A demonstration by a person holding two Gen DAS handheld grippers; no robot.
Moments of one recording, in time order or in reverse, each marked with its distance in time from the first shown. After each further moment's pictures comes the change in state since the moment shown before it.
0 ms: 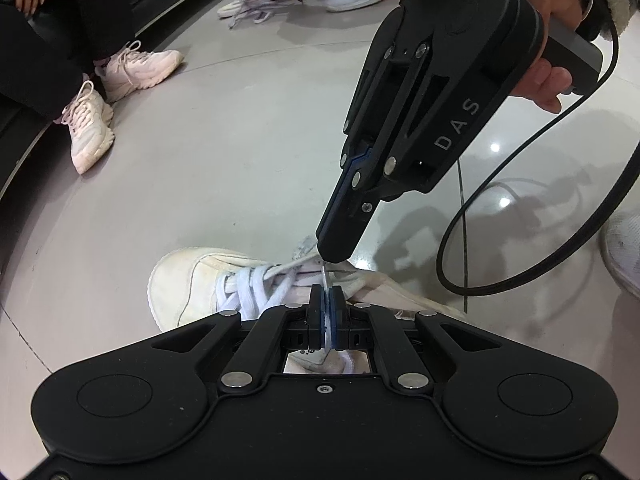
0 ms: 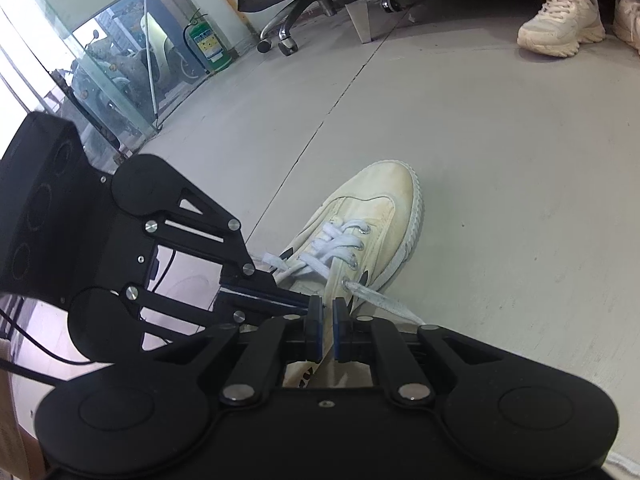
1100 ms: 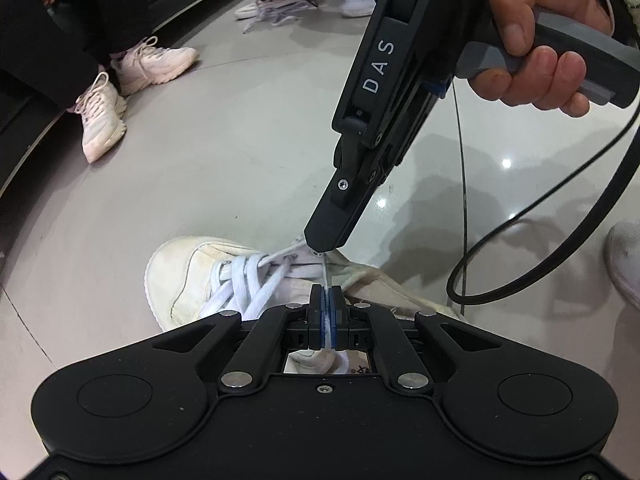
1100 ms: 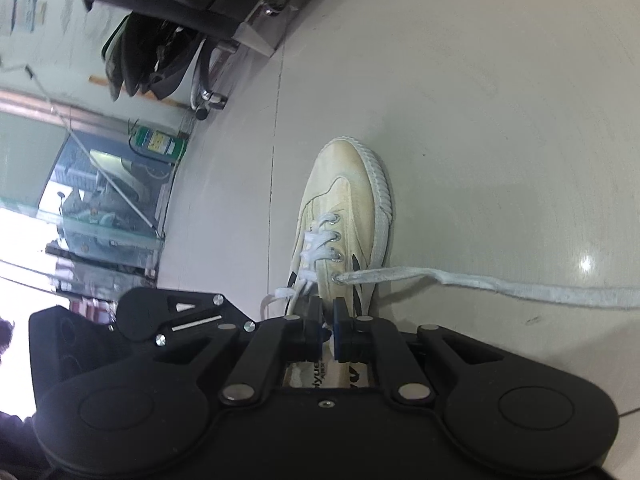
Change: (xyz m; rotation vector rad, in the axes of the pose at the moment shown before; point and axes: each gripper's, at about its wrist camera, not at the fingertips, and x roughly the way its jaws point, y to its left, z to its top) left arm 0.002 -0.004 -0.009 -0.053 -0.019 0.035; right arm 0.016 -0.047 -0.015 0.551 -0.036 0.140
